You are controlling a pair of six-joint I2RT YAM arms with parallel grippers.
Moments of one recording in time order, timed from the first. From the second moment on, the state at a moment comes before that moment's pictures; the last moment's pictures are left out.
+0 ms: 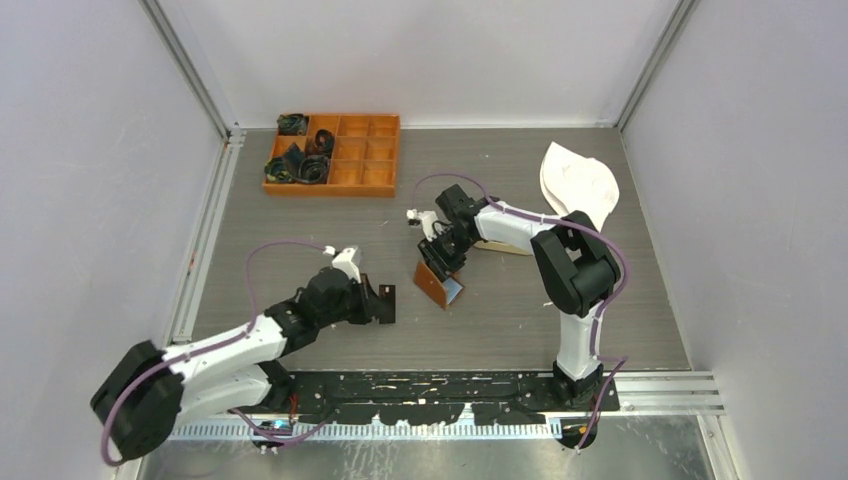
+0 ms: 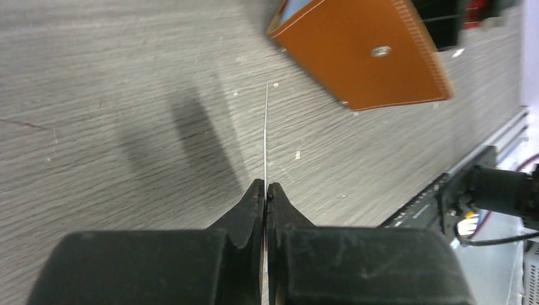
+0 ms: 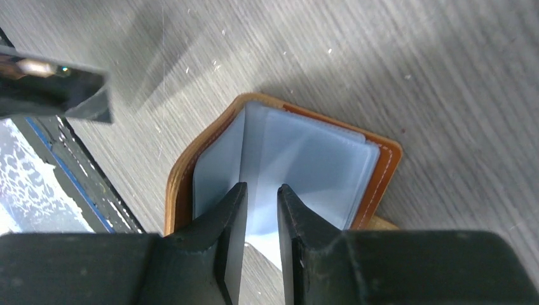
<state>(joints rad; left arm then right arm) -0.76 0.94 0.32 0.06 0.05 -0.75 0.59 1.93 1.26 -0.60 -0.58 -0.14</state>
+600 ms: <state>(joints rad) -0.76 1.54 0.55 0.37 0.14 -0.82 0.59 1.85 1.18 -0.64 -0.72 -0.24</state>
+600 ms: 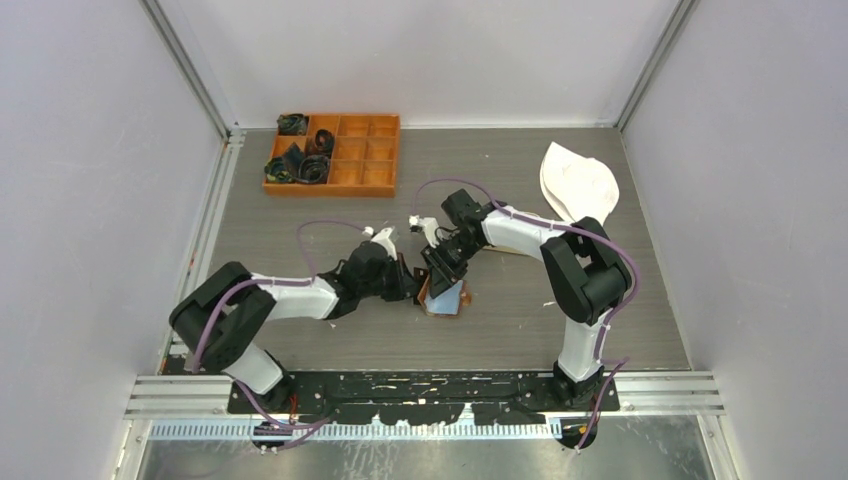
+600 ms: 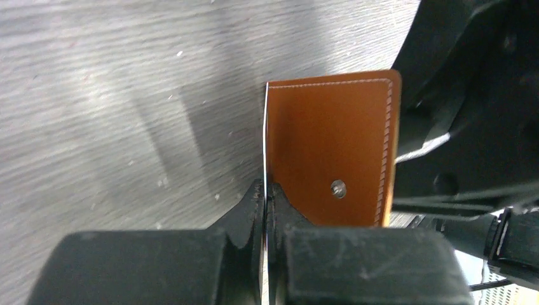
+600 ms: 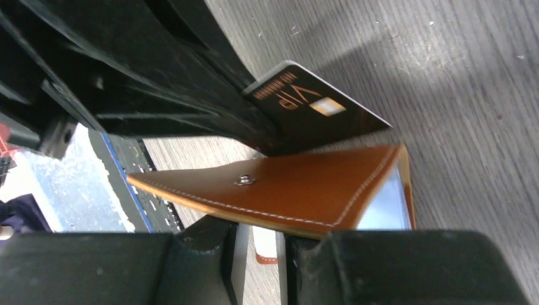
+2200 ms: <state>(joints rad) -0.67 1.36 0.58 0.23 0.47 -0.65 0.58 1.92 1.22 -0.49 -0.51 0.05</state>
